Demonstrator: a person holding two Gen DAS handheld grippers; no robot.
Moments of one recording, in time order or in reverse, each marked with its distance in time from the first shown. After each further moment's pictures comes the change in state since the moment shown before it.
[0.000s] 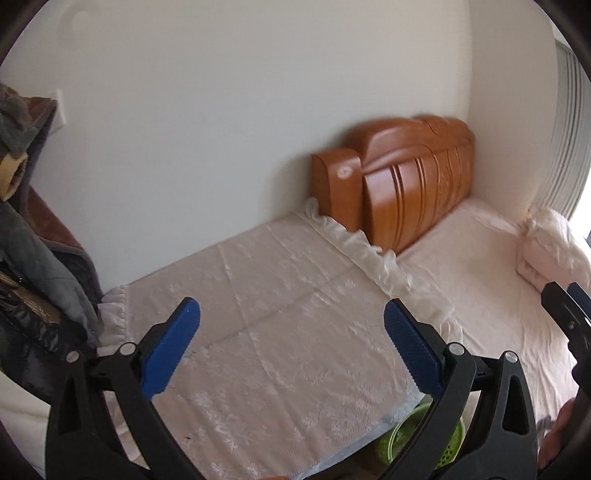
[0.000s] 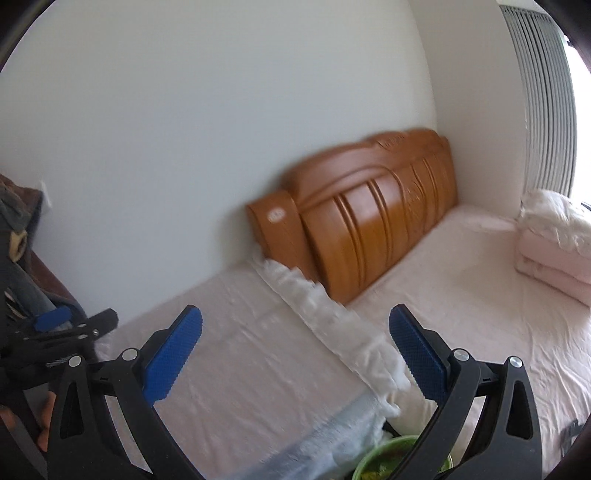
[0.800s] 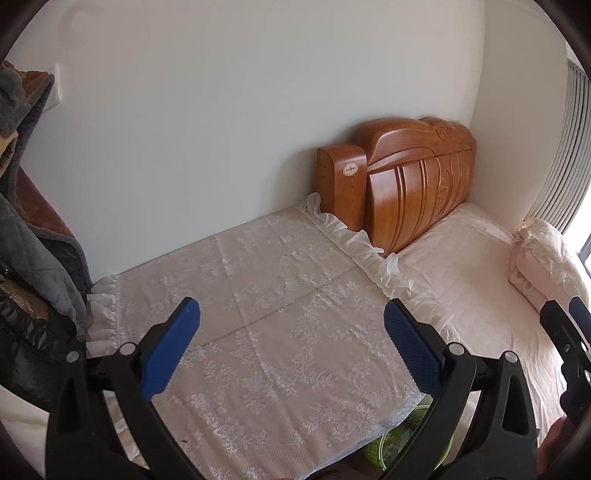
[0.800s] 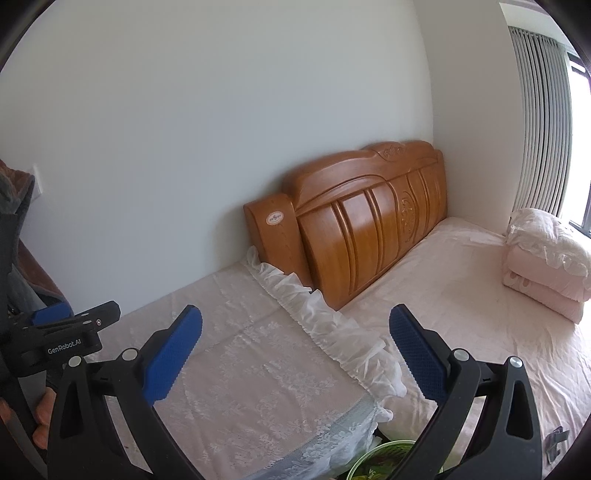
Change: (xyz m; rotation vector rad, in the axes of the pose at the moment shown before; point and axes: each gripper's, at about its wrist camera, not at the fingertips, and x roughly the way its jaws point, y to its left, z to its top) left arm 0.022 0.028 0.006 -0.044 0.048 -0.052; right arm 0.009 0.035 -0.006 -0.054 0.009 -0.091
